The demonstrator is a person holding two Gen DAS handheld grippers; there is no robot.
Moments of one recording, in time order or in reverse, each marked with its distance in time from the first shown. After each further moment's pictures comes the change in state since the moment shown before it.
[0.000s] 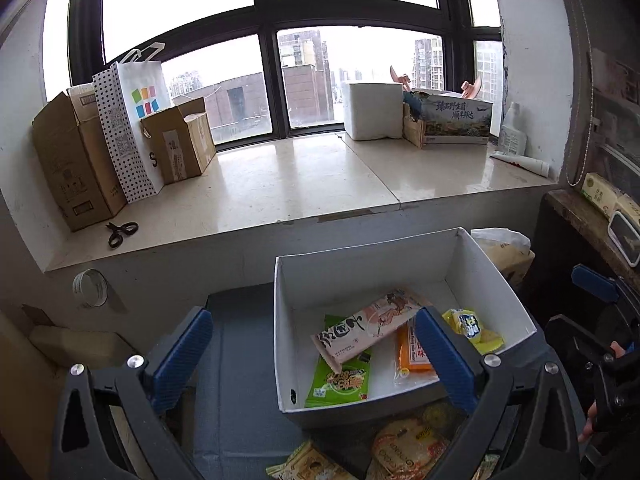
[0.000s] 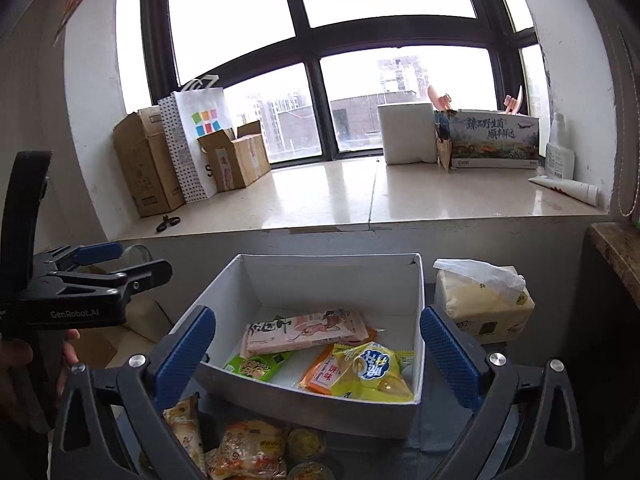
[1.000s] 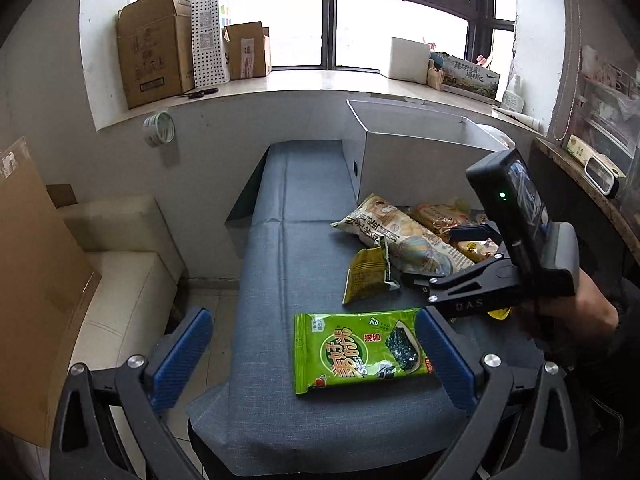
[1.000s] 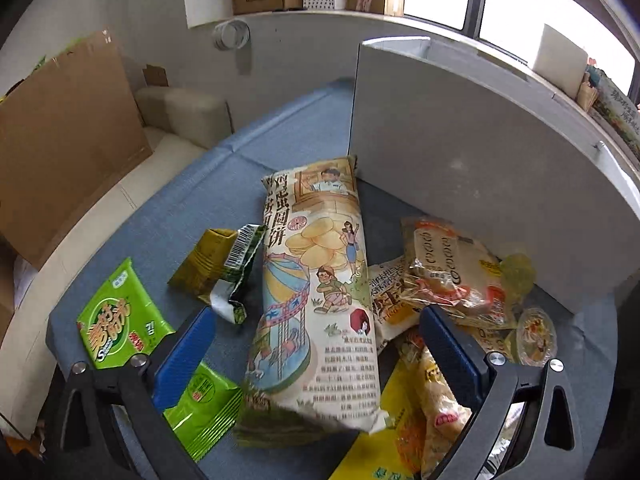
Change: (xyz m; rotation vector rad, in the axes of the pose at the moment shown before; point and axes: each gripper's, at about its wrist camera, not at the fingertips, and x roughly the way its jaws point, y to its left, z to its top) left arm -0.137 0.085 -0.252 -0.151 0.140 0.003; right arm 0.089 0.161 -0.179 -0.362 0.526 0.099
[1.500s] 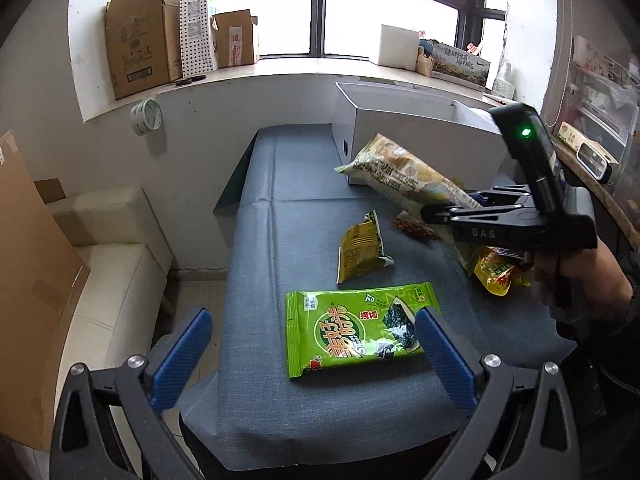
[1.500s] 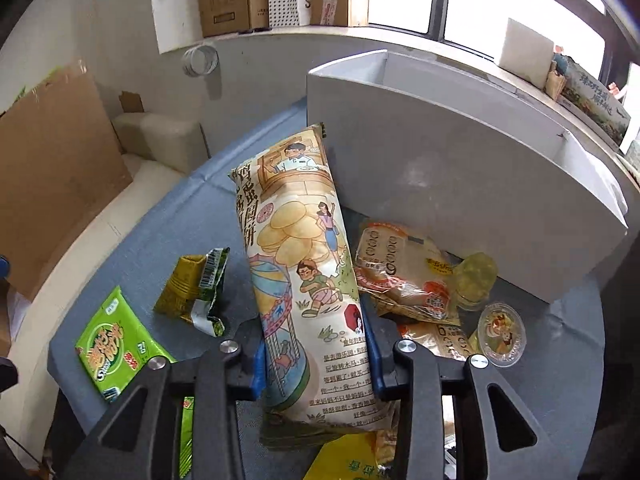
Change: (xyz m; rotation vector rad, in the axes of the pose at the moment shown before) left arm 0.012 -0.001 -0.013 0.021 0.030 -0.052; right arm -0.039 -0.030 -0.008 0.107 -0.081 -0.046
